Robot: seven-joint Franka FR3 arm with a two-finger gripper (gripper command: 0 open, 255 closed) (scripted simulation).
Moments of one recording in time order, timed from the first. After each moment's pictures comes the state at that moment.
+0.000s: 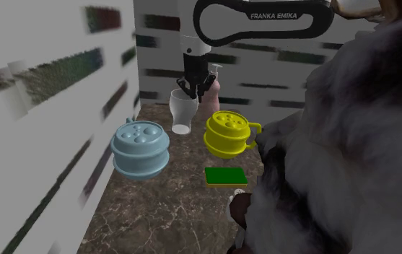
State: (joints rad) arm -0.06 -0.14 0.44 -1.78 -0.15 1.61 0.79
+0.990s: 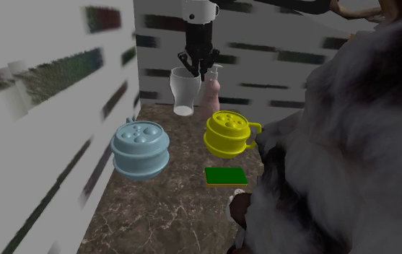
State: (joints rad) arm -0.05 -0.08 0.45 -1.51 -0.18 1.40 0.78
